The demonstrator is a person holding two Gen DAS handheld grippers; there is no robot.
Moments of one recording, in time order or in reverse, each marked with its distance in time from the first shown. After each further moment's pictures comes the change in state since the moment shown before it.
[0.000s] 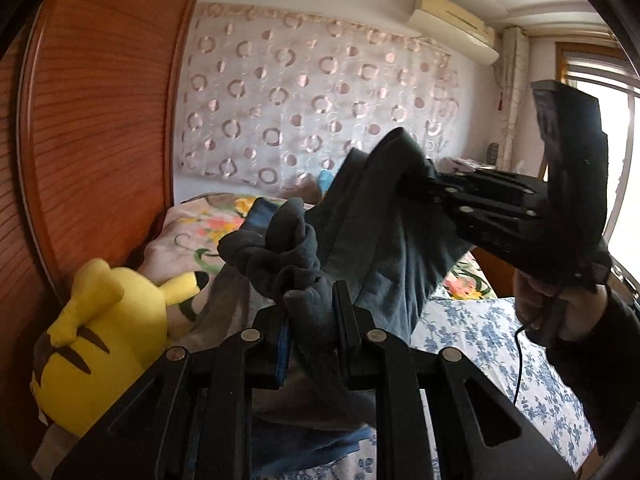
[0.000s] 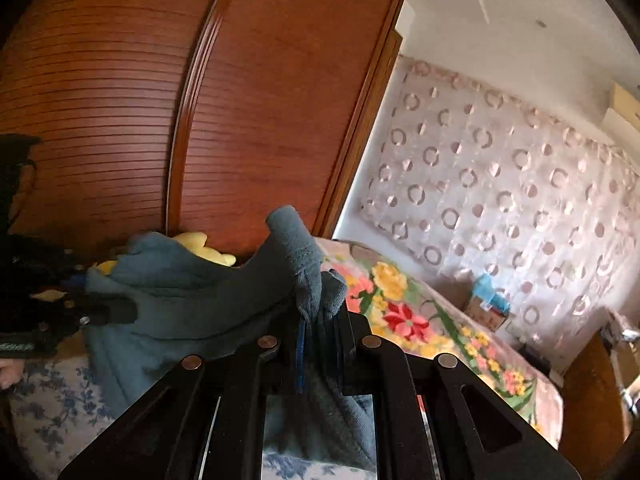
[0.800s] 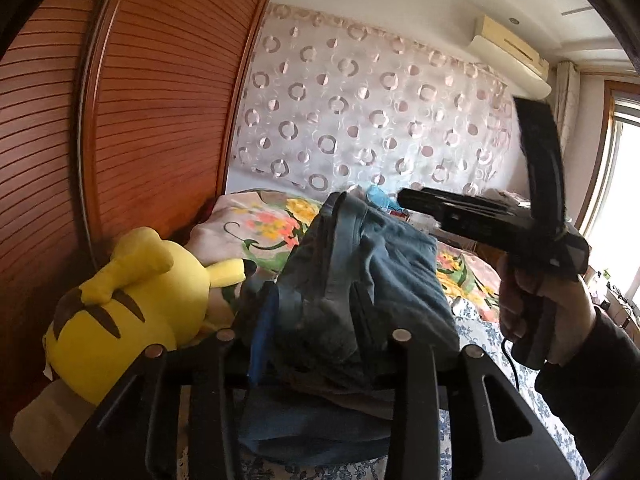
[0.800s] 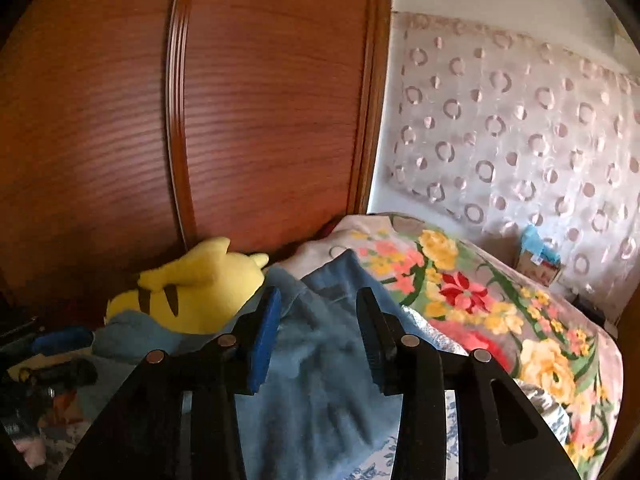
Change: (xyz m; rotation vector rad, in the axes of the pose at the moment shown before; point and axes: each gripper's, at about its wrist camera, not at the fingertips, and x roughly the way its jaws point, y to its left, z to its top) left arm -0.014 0.037 -0.021 -0.139 -0.054 0.141; right arm 0.065 -0.059 0.011 0.201 0.060 0.120
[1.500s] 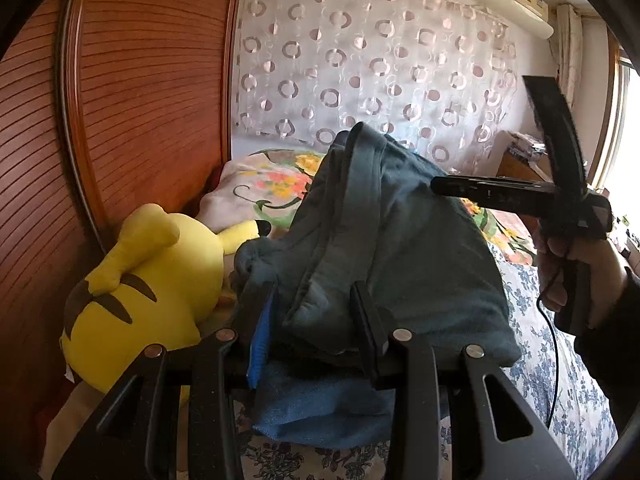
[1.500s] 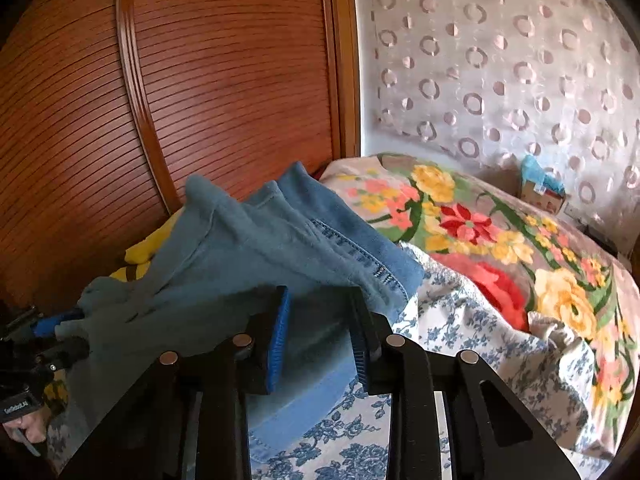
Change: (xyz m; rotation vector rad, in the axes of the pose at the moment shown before) left arm 0.035 0.003 -0.018 0.119 0.170 0.070; right arm 0.034 -0.039 -0.019 0.130 0.166 0.020
